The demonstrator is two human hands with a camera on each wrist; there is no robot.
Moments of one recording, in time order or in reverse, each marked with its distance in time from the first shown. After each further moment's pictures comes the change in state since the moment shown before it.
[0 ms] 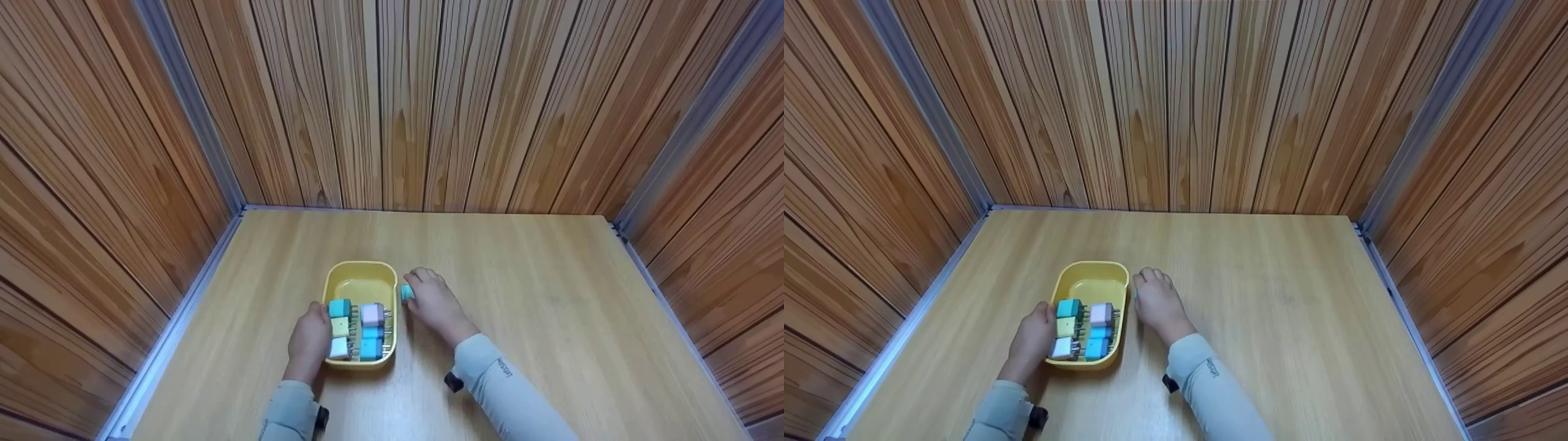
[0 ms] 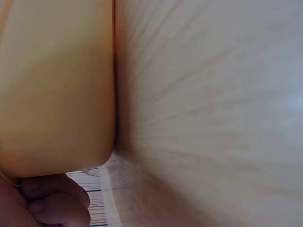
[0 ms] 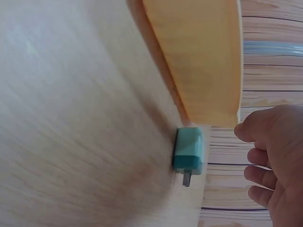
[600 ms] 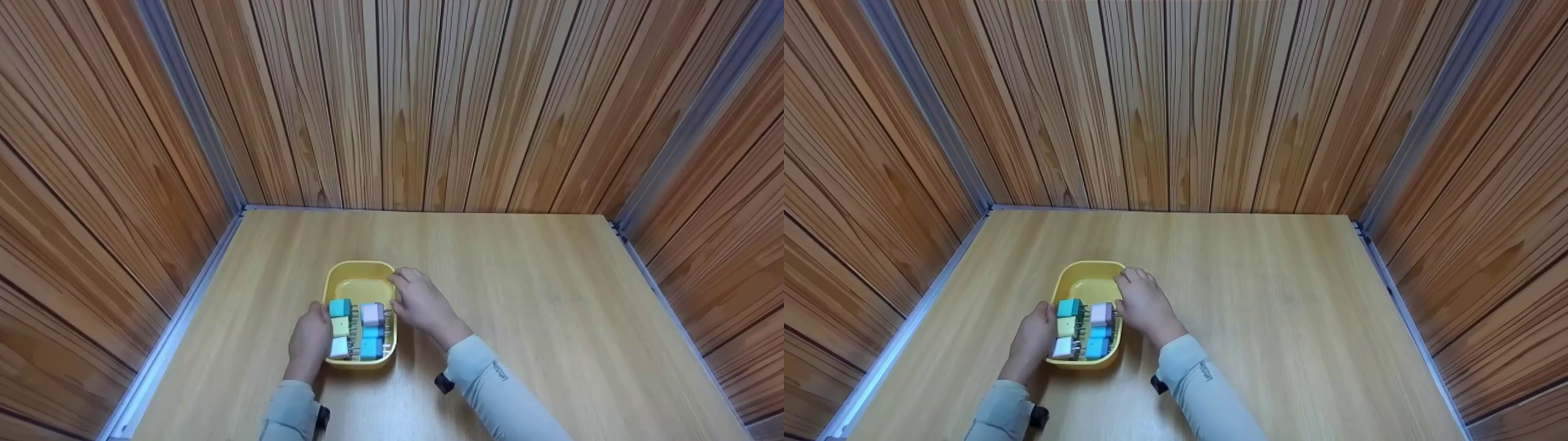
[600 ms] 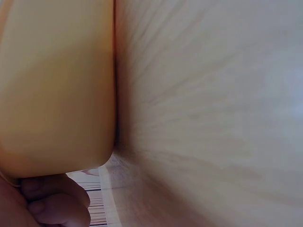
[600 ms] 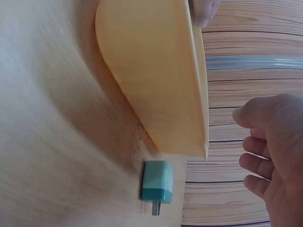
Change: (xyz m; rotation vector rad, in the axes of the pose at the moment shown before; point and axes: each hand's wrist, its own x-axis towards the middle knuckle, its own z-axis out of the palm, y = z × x) left_hand 0.001 -0.001 -0.001 0.002 -0.015 -0.008; right_hand -0.003 -0.032 -0.011 0.034 0.020 -0.126
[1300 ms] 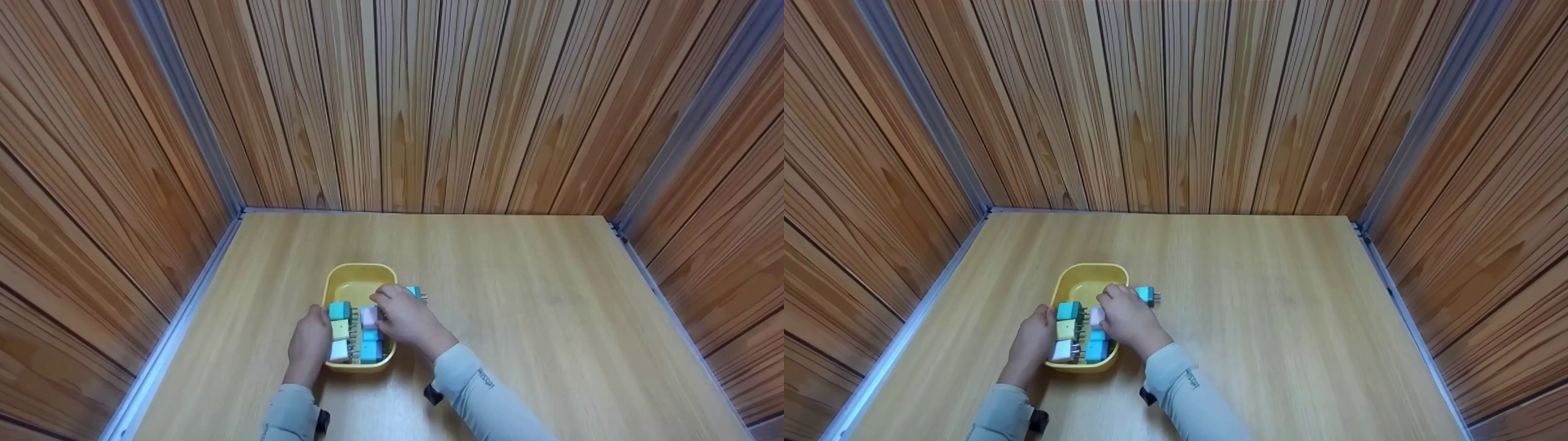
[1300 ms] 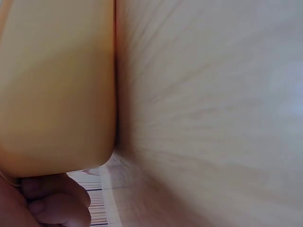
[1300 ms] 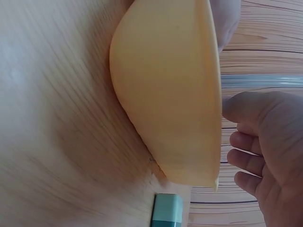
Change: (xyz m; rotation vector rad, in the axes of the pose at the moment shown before) left_hand 0.000 0.002 0.000 -0.016 -0.016 -0.029; right_hand 0.000 -0.021 0.020 0.033 -0.167 -0.018
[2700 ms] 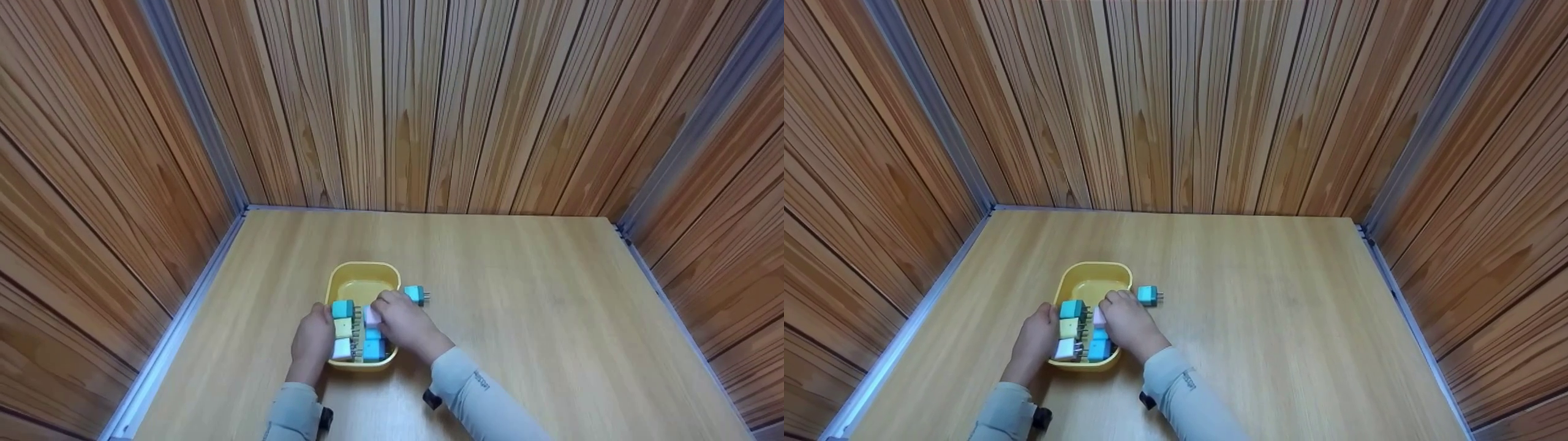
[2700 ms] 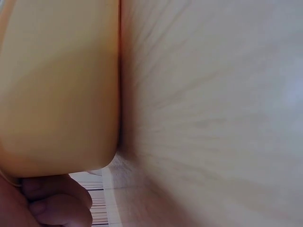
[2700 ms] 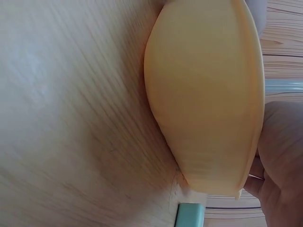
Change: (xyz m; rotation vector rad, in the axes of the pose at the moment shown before) left_hand 0.001 -0.003 0.001 0.019 0.039 0.053; right_hand 0.006 -0.001 0.022 -0.094 0.024 -0.065
